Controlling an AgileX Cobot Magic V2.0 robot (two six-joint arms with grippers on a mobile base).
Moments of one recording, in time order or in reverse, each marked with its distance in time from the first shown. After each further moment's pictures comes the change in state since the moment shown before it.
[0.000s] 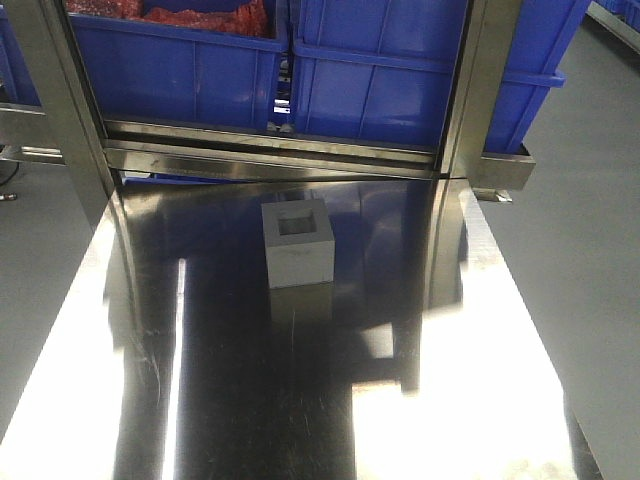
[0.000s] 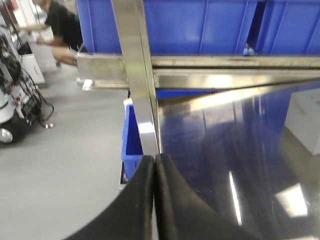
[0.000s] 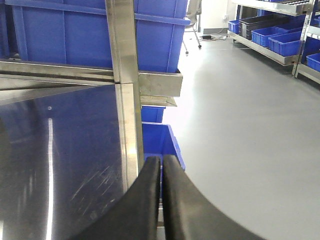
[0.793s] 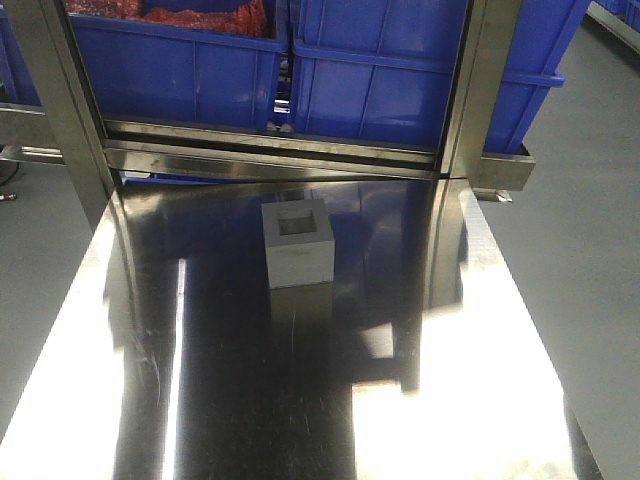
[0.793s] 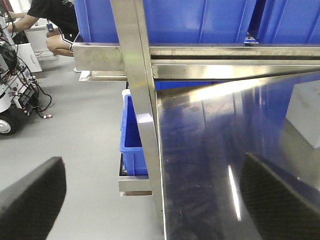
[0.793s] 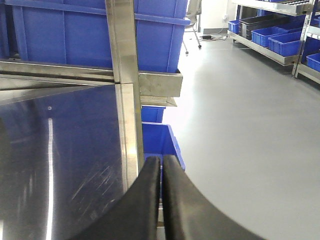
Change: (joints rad) left arm 0.000 0.029 -0.004 0.000 -0.002 0.000; right arm 0.000 0.000 0.000 0.000 0.000 0.000
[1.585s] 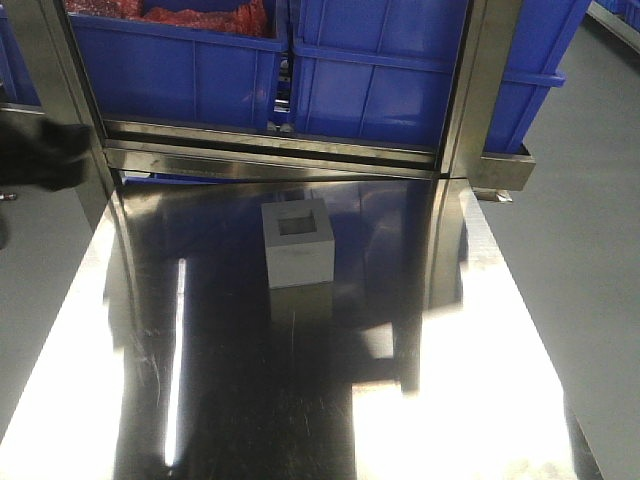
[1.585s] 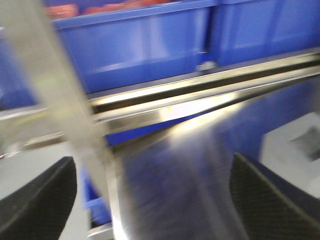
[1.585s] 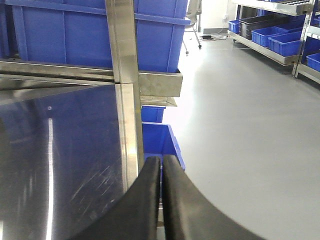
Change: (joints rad) left arm -0.212 0.766 -0.510 -0.069 -0.180 0.163; right arm 0.000 0.000 0.000 0.000 0.000 0.000
